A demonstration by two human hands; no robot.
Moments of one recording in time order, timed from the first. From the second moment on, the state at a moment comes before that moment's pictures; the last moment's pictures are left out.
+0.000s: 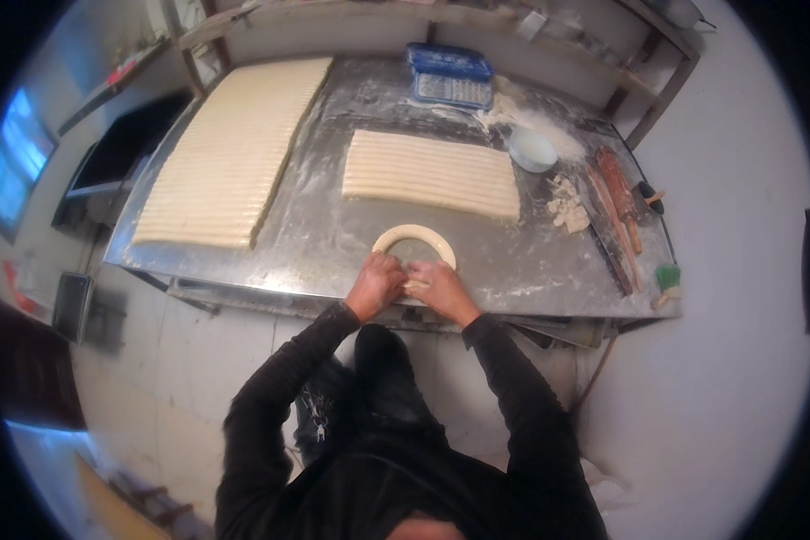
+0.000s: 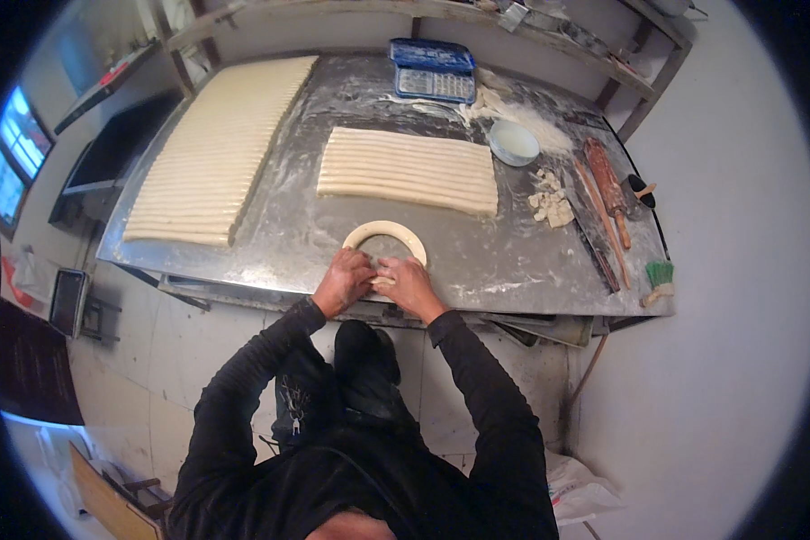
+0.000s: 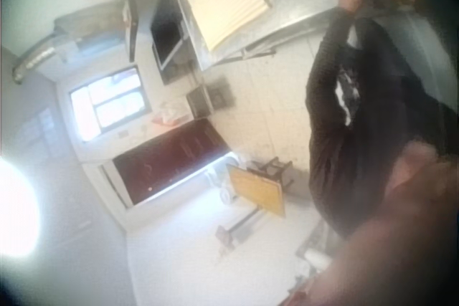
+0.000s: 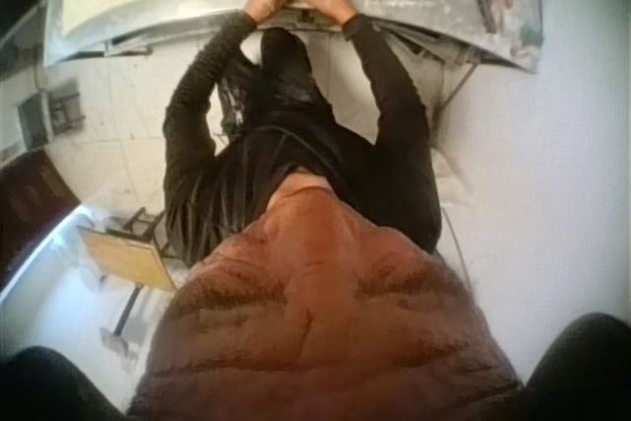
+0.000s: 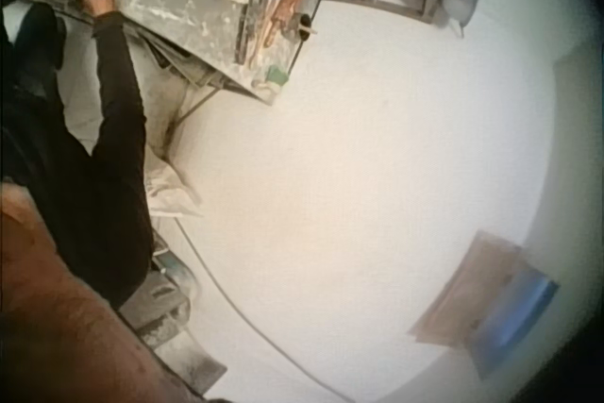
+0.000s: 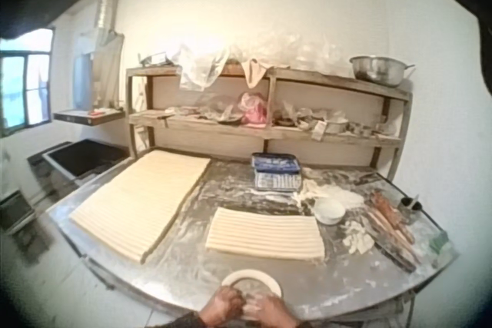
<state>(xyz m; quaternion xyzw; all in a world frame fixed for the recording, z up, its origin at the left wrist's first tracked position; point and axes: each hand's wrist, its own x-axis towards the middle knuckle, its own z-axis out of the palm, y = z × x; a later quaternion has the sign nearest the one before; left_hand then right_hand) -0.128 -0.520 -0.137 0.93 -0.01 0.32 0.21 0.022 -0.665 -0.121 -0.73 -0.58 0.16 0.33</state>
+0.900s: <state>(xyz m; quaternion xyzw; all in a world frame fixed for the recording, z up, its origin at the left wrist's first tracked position) -0.134 -0.531 -0.130 0.93 -0.01 0.29 0.21 0.030 -0.664 -0.121 -0.70 -0.59 0.20 0.35</state>
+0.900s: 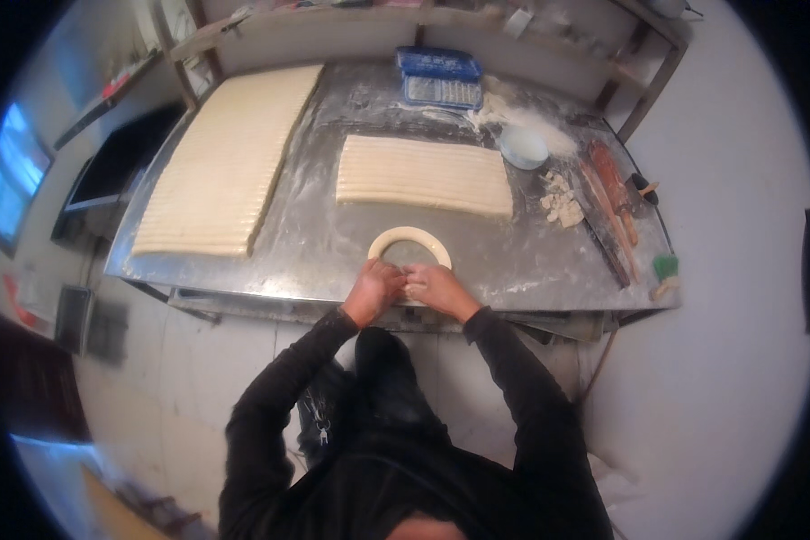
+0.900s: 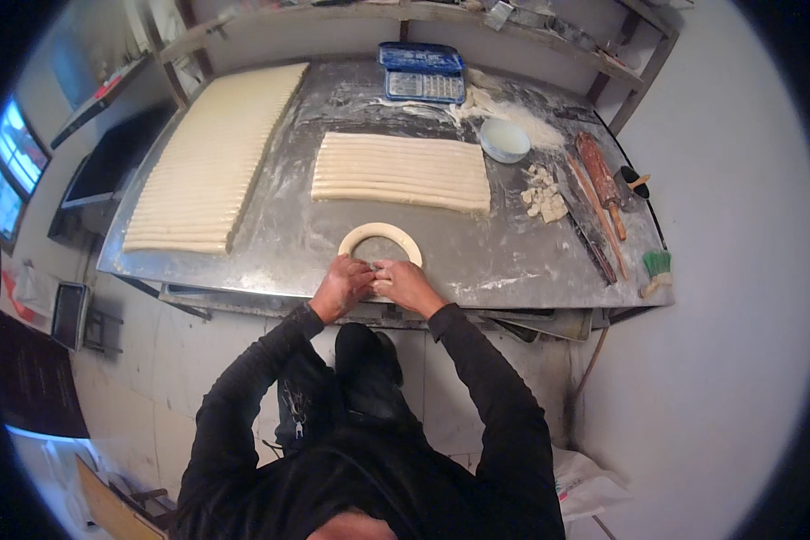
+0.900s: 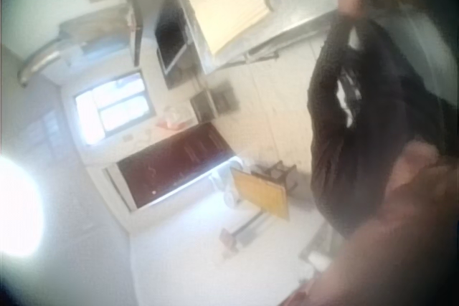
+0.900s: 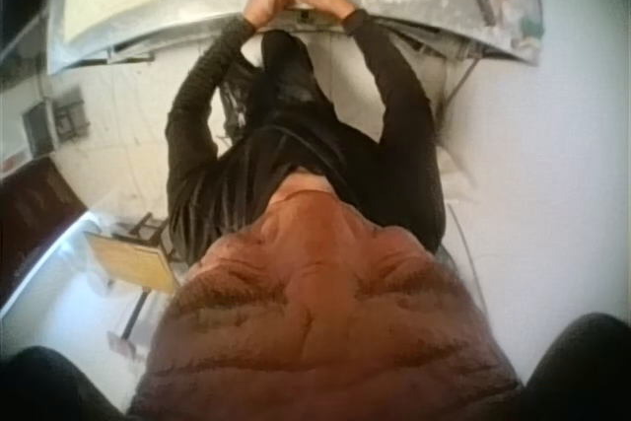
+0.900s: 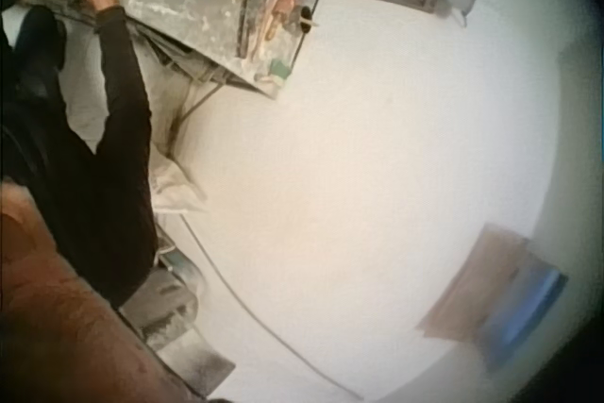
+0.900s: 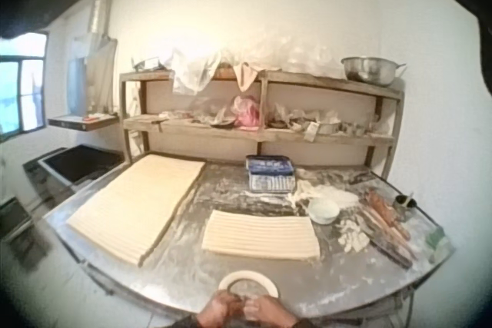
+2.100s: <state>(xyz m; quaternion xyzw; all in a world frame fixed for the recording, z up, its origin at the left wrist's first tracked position) -0.153 -0.499 -0.115 0.92 0.02 0.33 0.19 -0.022 -0.660 -0.128 -0.76 -0.58 0.08 0.29</state>
